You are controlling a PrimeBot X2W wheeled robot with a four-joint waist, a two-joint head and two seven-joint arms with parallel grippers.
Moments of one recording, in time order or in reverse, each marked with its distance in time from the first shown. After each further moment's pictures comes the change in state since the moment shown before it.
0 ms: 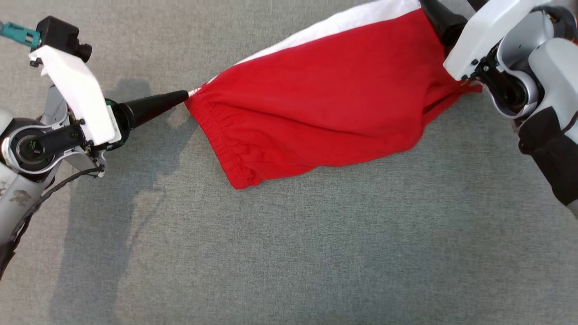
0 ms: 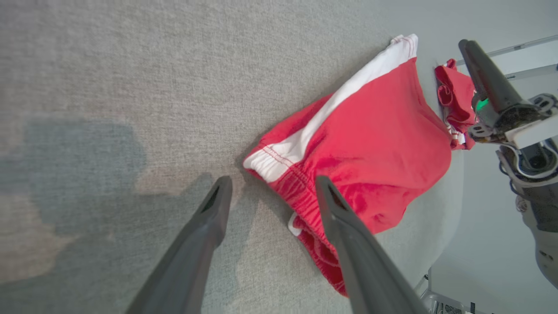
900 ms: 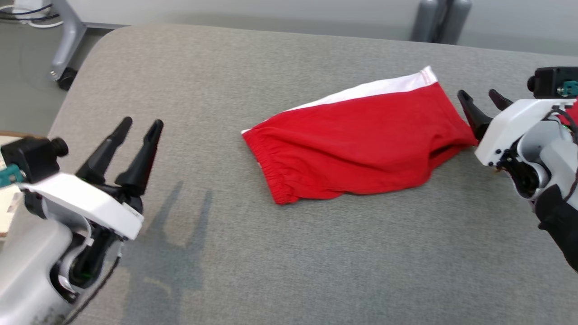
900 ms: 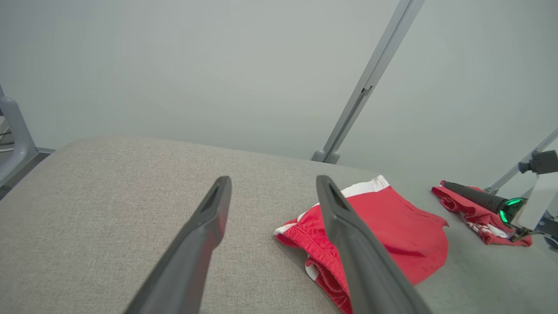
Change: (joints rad) left arm 0.418 0.079 0.087 -0.318 0.437 0.165 -0.858; right arm 0.204 -0.044 0.140 0.247 0.148 0.000 -0.146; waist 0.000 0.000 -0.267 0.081
